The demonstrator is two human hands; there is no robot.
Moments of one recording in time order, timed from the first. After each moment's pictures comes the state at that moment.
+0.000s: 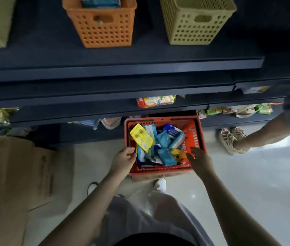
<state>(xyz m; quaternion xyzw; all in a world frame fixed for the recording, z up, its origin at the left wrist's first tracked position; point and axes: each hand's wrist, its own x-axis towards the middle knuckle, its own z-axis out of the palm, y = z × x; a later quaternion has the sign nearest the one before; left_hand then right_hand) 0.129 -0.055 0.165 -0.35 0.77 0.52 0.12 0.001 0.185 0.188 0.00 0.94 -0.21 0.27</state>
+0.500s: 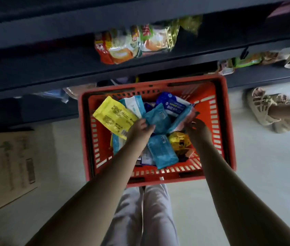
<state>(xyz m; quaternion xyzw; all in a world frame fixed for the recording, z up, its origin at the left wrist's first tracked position) -0.040 0.036 -0.067 -0.45 0.67 0.56 0.19 -0.128 0.204 -0.077 0.10 0.89 -0.27 0.34</state>
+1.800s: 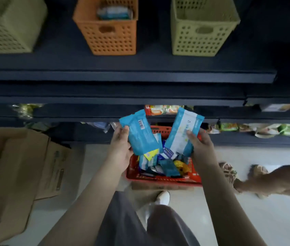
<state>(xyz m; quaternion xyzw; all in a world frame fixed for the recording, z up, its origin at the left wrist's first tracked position) 0.062 -0.023 0.240 -0.46 0.39 0.78 -0.14 -0.056 0.161 0.237 0.07 0.65 -0.70 0.29</state>
